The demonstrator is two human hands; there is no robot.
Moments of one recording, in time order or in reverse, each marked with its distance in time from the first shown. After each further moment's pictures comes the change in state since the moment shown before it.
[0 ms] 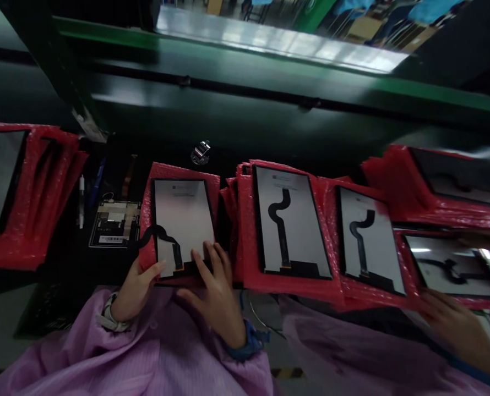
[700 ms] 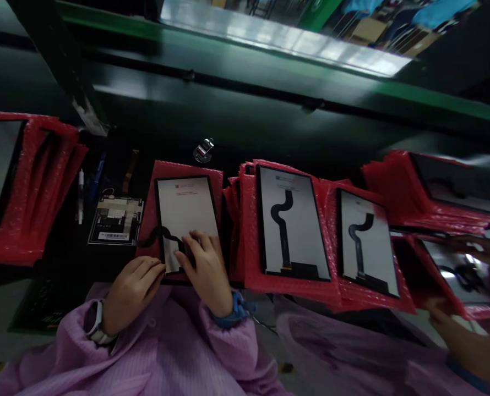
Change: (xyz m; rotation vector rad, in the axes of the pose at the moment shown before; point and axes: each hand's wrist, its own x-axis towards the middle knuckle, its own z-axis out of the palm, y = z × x) left_hand -0.013 0.002 -0.034 1.407 -0.144 1.160; right_hand 0.056 -0.016 -0.002 0.127 -0.022 0.062
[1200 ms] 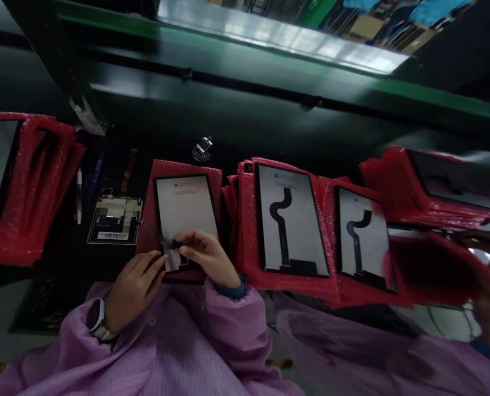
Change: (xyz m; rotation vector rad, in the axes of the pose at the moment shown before) left_hand 0.000 -0.001 0.004 0.093 -0.023 -0.003; right_hand 0.028 0.010 -0.012 1.003 -0.289 0.287
